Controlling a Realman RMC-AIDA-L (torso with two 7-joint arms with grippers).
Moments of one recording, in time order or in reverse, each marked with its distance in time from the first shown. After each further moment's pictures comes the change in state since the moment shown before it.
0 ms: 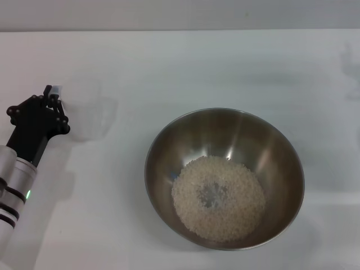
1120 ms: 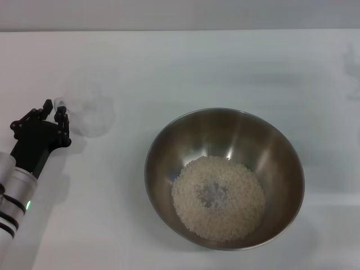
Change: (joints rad) left arm 0.020 0.002 0.008 0.000 0.007 -0.063 -0.060; right arm -0.001 0.000 0.014 0.009 -0.007 0.003 0.001
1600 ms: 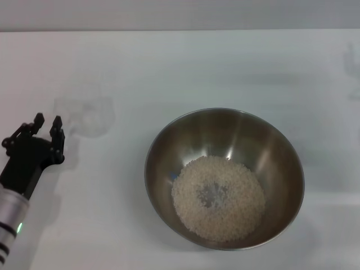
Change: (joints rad) left arm 0.078 0.006 0.063 0.002 0.002 0.094 -0.022; right arm 0.001 -0.003 0.000 0.000 0.000 -0.001 0.000
